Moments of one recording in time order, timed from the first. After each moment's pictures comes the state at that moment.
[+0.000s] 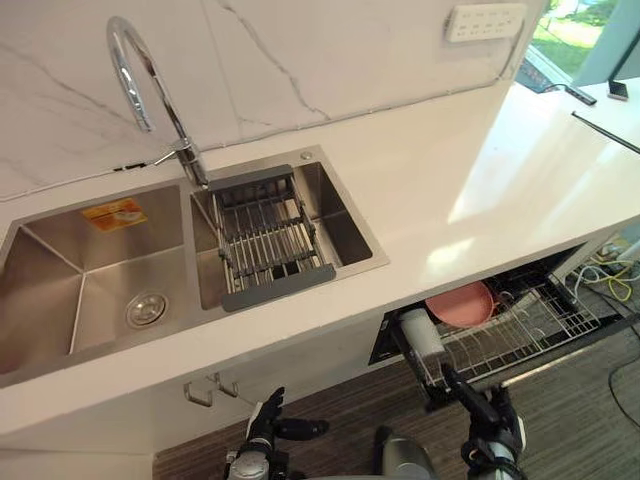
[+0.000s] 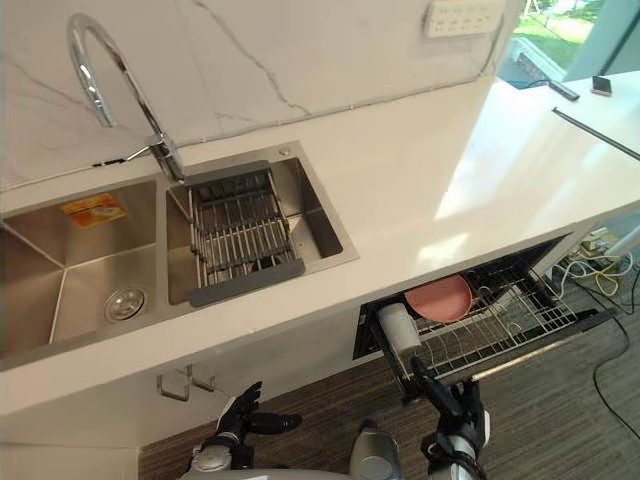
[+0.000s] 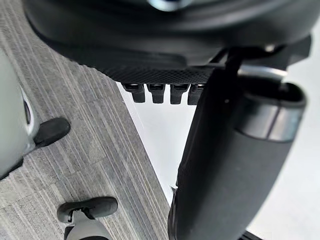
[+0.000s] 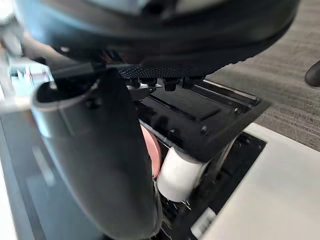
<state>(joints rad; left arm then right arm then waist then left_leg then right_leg) 0.04 0.01 -0.07 1.03 0.02 -0.17 0.08 0.29 -0.07 -0.15 0.43 0.64 -0.19 -0.12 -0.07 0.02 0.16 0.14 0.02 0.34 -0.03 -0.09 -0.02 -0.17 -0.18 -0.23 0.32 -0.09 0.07</state>
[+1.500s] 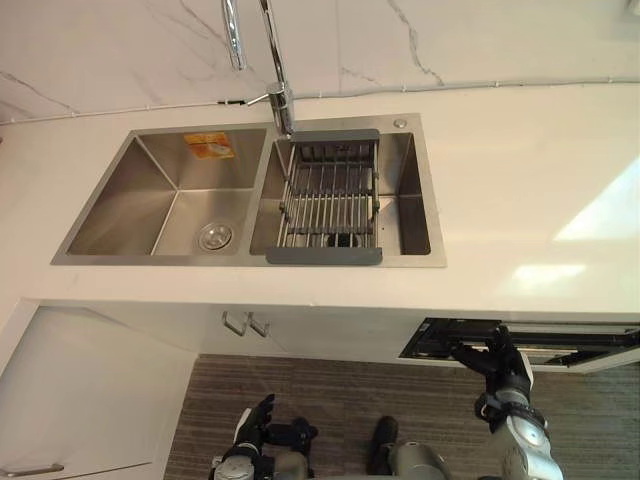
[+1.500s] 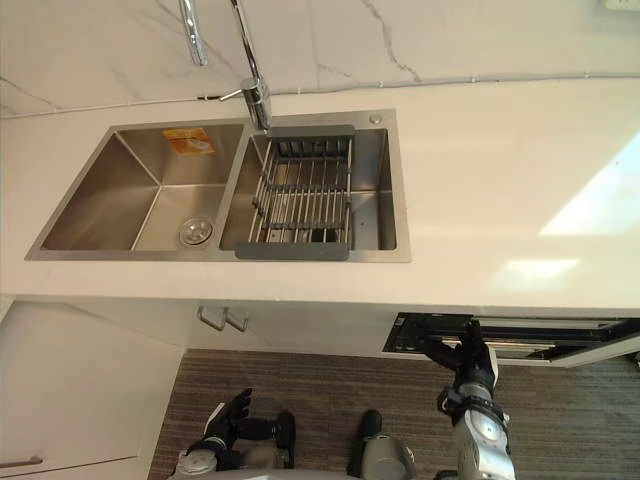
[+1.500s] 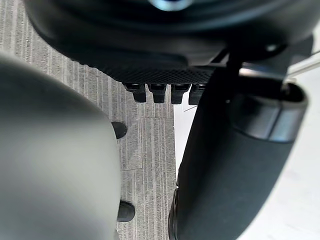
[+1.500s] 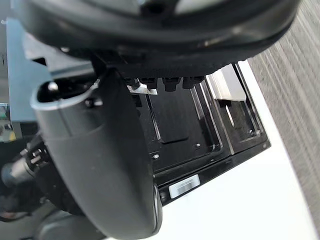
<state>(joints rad) 0.04 0.05 -0.05 1.06 0.00 -0.16 0.03 0.19 -0.24 -0.15 0.49 0.35 -0.15 -0.08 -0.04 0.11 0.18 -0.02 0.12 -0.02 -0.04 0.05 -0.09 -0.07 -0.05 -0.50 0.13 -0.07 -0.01</state>
